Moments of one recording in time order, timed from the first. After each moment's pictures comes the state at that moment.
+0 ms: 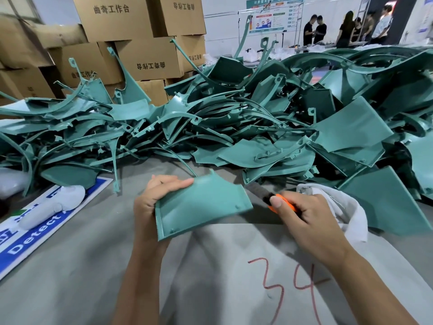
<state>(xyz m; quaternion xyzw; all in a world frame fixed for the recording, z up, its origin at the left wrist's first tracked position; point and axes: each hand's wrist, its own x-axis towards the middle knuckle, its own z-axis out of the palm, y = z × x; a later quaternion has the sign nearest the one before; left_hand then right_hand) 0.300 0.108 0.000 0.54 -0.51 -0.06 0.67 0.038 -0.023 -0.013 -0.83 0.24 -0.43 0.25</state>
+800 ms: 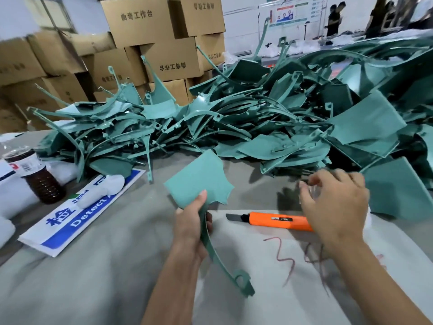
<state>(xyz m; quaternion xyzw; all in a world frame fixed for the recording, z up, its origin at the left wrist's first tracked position) 0.253 0.133 -0.005 0.58 -0.08 -0.32 0.75 0.041 -0.006 -0.007 -0.74 0.52 -0.43 -0.01</state>
